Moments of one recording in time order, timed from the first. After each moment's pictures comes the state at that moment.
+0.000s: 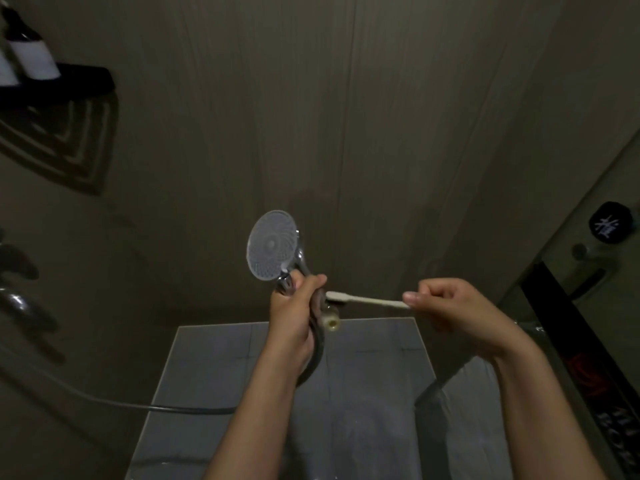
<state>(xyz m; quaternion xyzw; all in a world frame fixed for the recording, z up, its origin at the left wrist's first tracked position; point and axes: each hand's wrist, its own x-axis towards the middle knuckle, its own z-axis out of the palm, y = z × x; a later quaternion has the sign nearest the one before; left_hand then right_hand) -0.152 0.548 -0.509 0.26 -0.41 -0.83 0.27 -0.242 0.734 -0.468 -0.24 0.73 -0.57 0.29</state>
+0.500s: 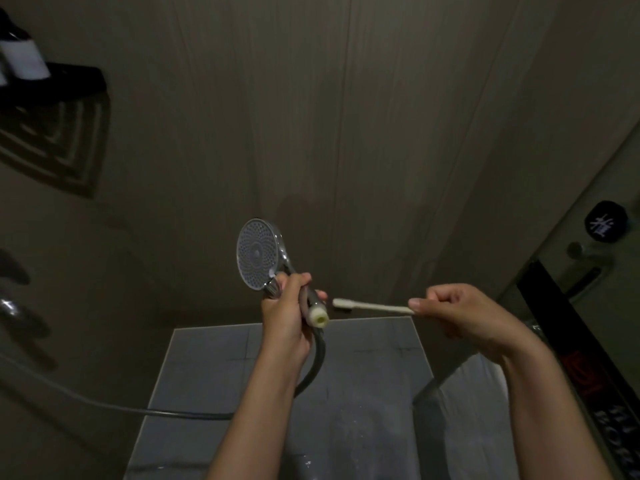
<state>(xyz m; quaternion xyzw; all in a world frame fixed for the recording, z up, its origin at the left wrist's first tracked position) -0.150 0.546 -0.500 0.31 -0.32 -0.85 0.29 -0.246 0.740 -0.470 -0.21 0.77 -0.53 0.29</state>
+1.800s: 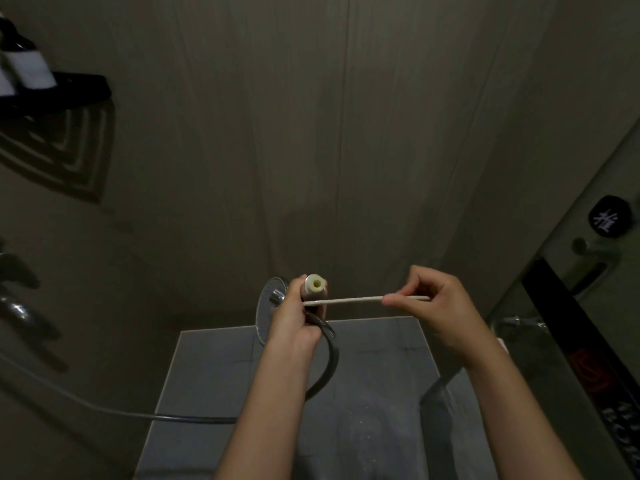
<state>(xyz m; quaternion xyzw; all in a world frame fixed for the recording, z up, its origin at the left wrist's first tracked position) -0.158 0.544 -0.495 0.39 -0.11 -0.89 0.21 -0.232 0.717 -0.482 -0.29 0.74 -0.60 0.13</state>
